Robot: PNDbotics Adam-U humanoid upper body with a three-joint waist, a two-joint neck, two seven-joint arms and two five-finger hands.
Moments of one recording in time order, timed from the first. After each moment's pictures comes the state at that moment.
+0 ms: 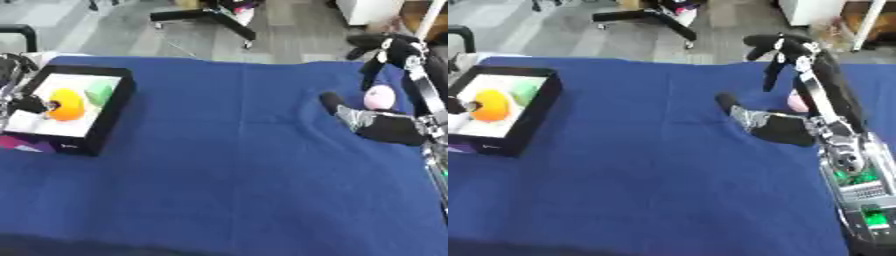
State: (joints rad) left arm -0.63 0.75 -0.11 -0.82 -0.79 0.12 0.09; right arm -0.47 -0.27 0.23 -1.87 0.56 -0.16 0.04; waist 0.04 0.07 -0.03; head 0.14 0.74
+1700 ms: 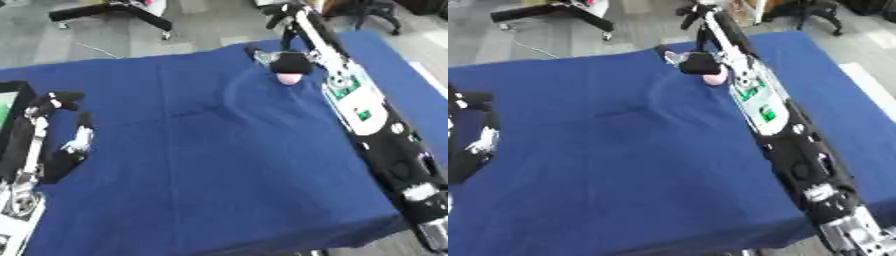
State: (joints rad) left arm -0.36 0.27 -0.27 -1.55 -0.56 -0.32 0.26; right arm -0.68 -0.36 0.11 -1.41 0.49 0.05 0.02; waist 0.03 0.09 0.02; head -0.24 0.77
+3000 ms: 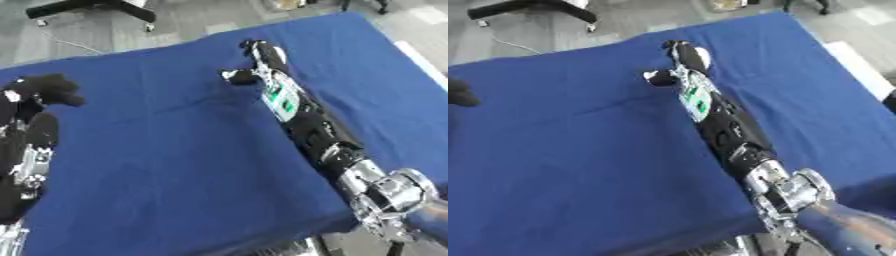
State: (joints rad) left arm -0.32 0.16 -0.31 -1.89 -0.15 -0.25 -0.06; right arm -0.84 -0.25 -0.02 -0.77 0.75 0.12 -0.25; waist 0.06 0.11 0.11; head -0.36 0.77
